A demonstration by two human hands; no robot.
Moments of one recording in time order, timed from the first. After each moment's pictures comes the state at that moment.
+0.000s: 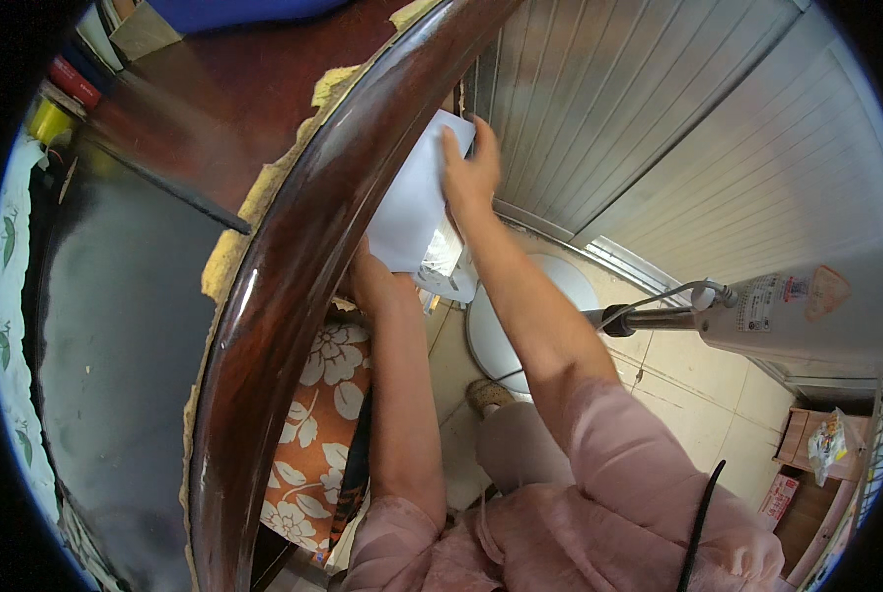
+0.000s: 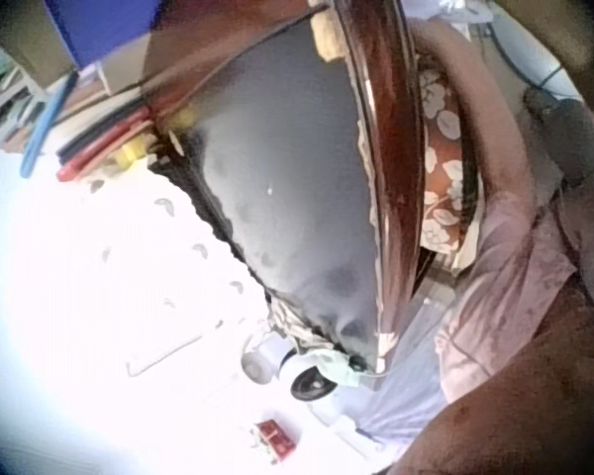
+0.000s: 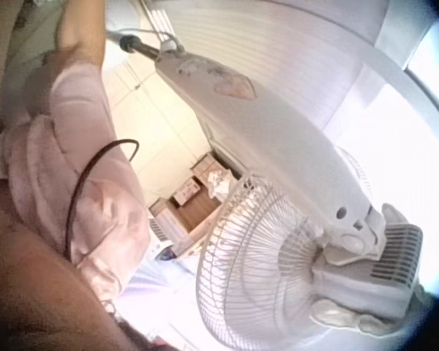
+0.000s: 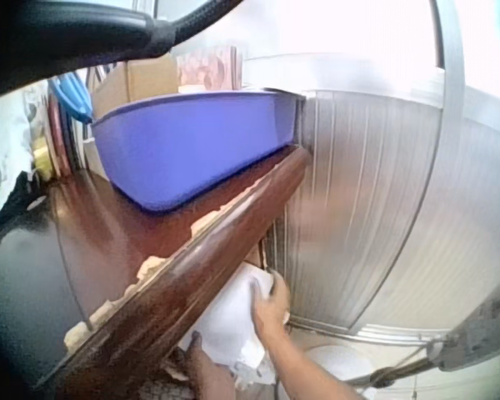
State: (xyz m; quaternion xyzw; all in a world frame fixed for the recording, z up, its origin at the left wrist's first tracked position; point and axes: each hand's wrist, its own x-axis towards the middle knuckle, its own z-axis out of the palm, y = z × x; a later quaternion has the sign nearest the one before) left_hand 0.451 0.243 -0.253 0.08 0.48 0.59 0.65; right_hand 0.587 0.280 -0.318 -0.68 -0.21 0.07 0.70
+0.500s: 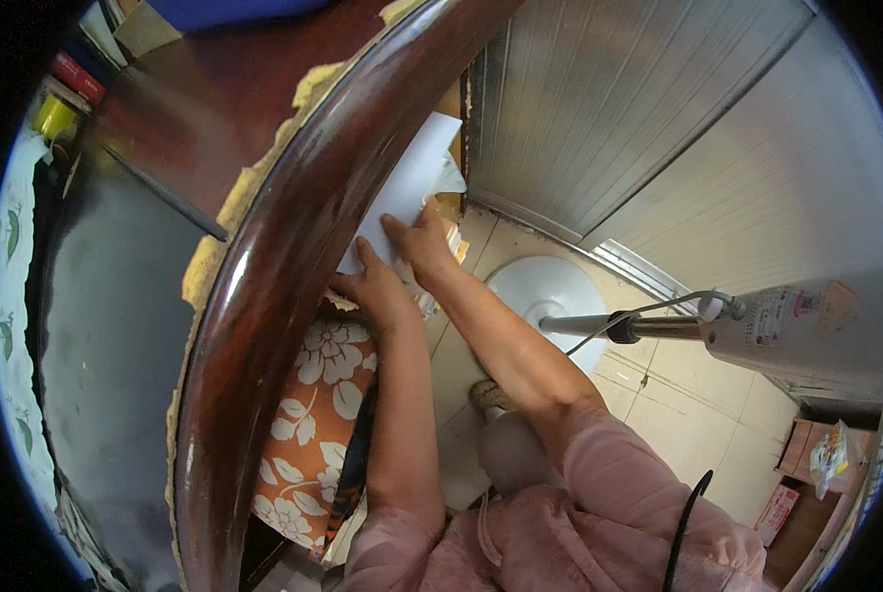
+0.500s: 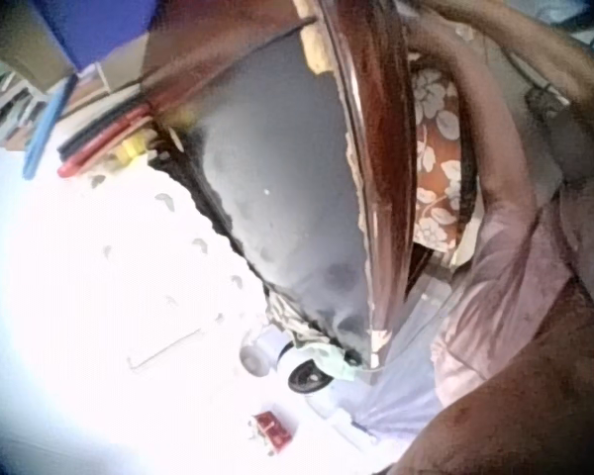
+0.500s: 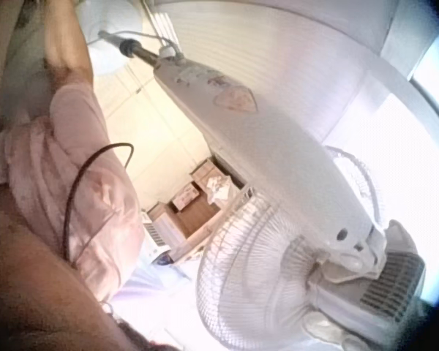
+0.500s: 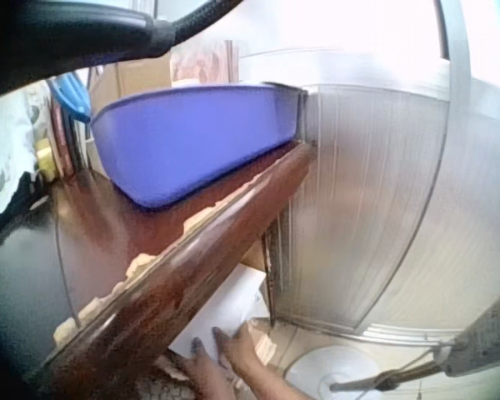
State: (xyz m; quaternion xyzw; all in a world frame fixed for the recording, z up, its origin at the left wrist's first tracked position) left_hand 0.445 0.242 -0.292 0.35 0.57 0.57 0.48; right_hand 0.506 0.262 -0.346 -0.53 -0.19 0.41 0.72
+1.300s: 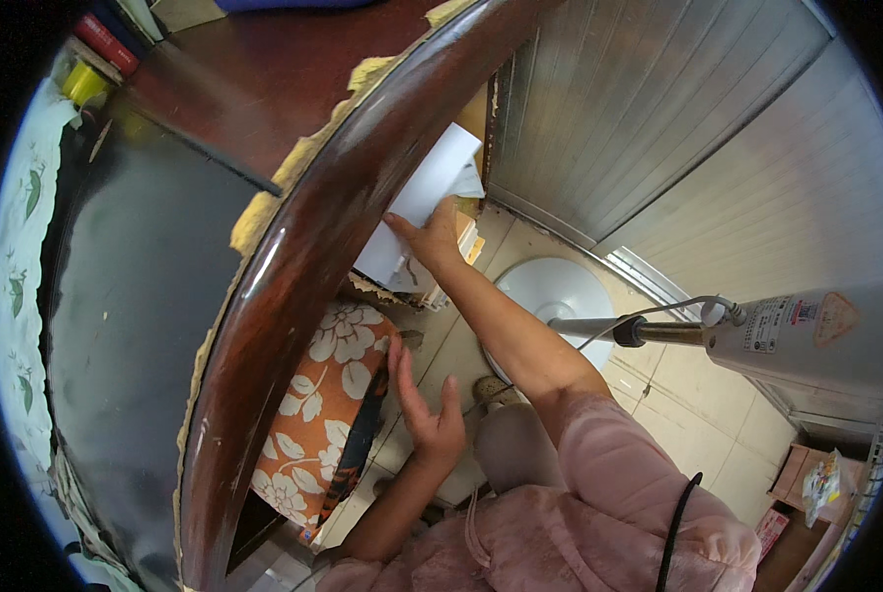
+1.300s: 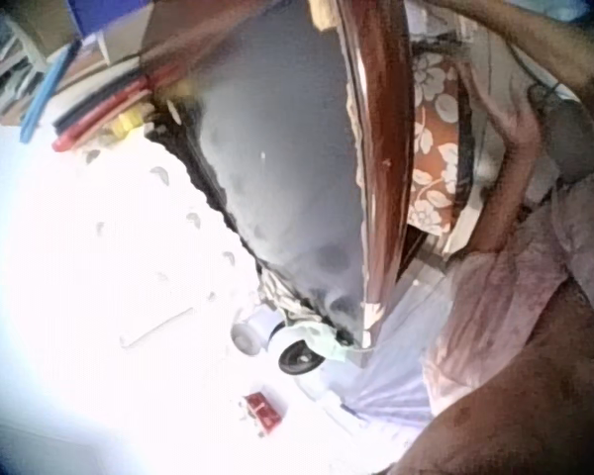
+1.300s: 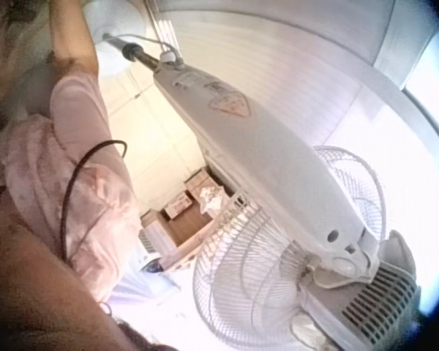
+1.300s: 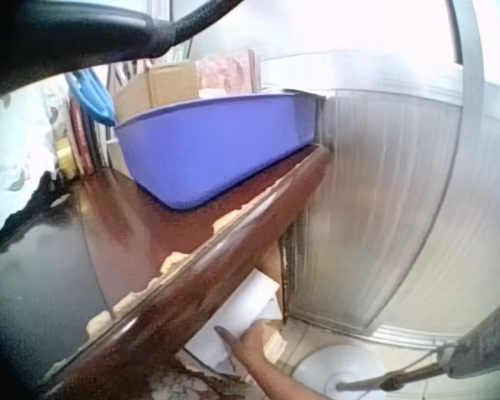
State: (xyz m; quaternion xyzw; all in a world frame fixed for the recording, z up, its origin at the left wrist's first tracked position) left_hand 0.340 0.075 -0.289 0.72 0.39 0.42 0.39; right_hand 0.494 0.266 -0.364 -0.68 -0.33 0.23 0.61
